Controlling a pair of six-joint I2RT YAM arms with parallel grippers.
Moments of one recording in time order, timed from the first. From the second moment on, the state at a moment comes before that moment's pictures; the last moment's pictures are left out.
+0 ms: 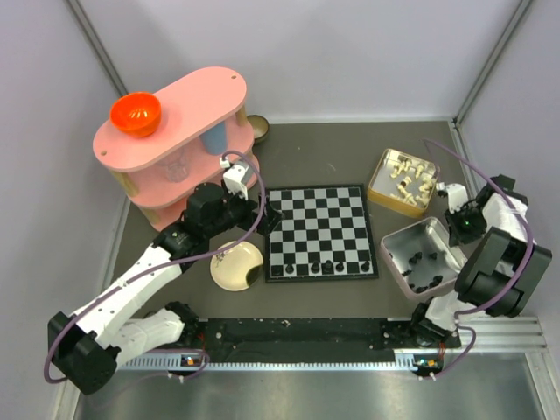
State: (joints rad) left arm -0.60 0.98 0.82 -0.18 0.19 -0.31; right arm -0.50 1.53 1.03 -0.90 -0.27 -0.94
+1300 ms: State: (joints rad) left arm -0.58 1.05 0.85 -0.17 0.20 -0.27; right arm -0.61 1.28 1.13 -1.09 -0.57 -0.96
